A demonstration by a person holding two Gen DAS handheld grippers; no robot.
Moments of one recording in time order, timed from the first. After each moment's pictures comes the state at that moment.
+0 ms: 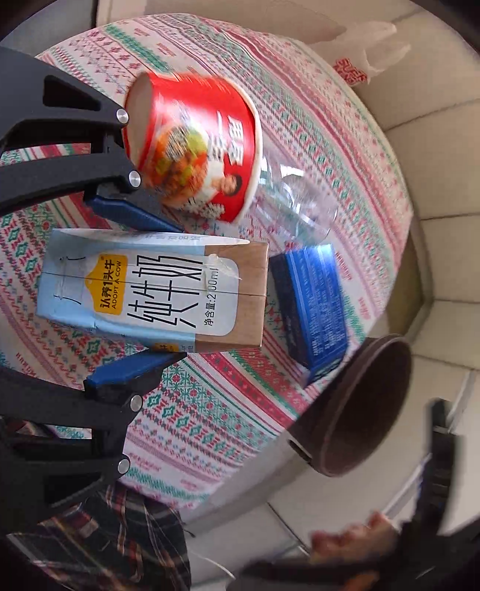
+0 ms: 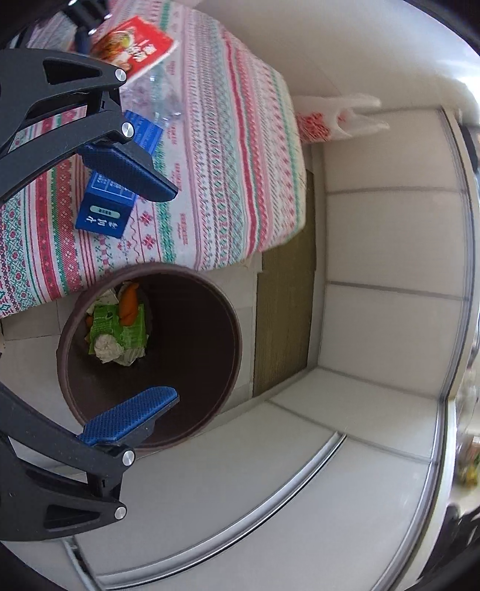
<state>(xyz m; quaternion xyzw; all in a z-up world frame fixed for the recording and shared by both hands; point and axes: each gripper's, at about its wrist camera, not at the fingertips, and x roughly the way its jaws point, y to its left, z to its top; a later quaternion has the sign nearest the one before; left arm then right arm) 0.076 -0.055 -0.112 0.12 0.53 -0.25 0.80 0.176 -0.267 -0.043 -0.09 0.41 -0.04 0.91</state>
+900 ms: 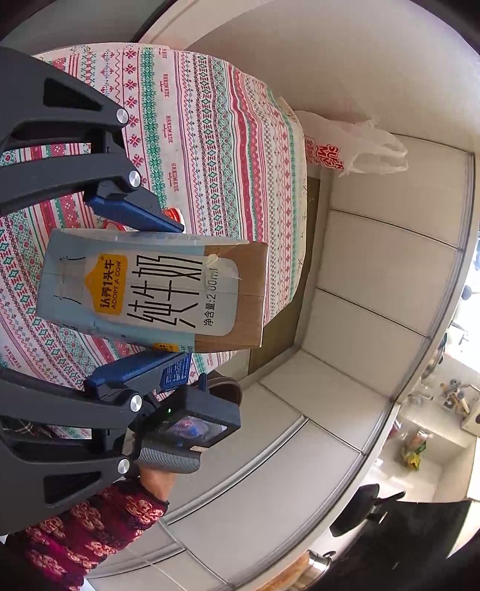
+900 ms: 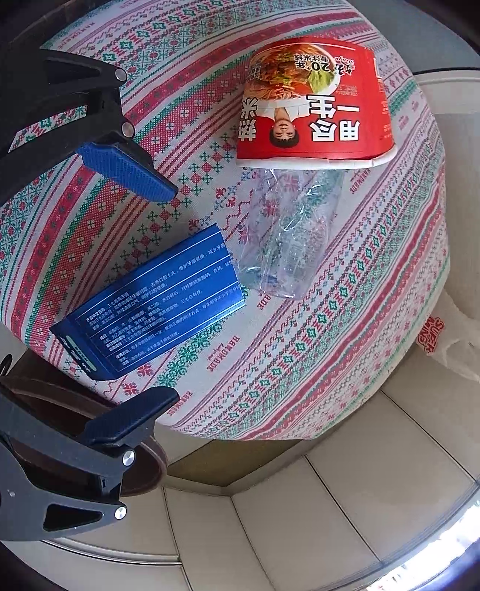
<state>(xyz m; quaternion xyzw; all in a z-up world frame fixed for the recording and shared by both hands) 0.089 0.088 -0.007 -0.11 0.39 -0.20 0.89 0.193 -0.122 -0.140 -0.36 0.49 0.20 0.77</state>
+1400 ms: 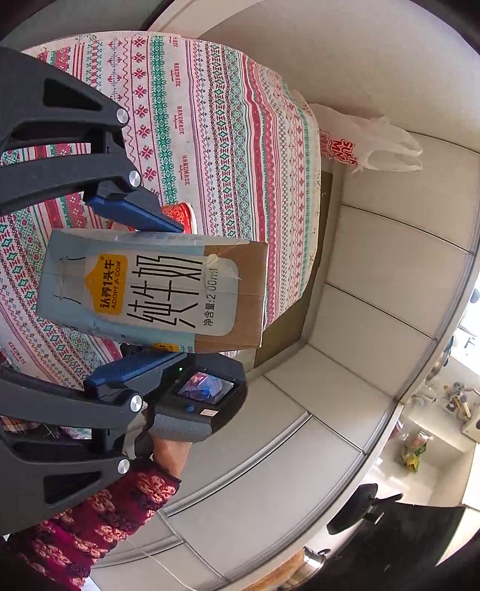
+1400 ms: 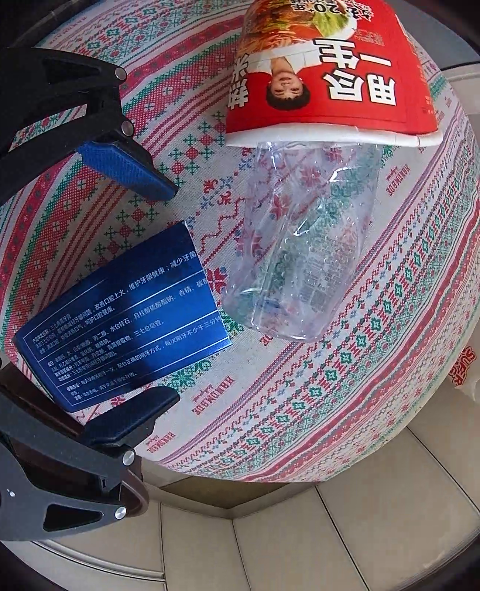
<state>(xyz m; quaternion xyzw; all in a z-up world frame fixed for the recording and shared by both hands) 0.096 0.090 -0.020 -0.13 0.41 -0.22 0.88 0.220 -0.106 -0.175 -0.35 0.55 0.22 0.73</state>
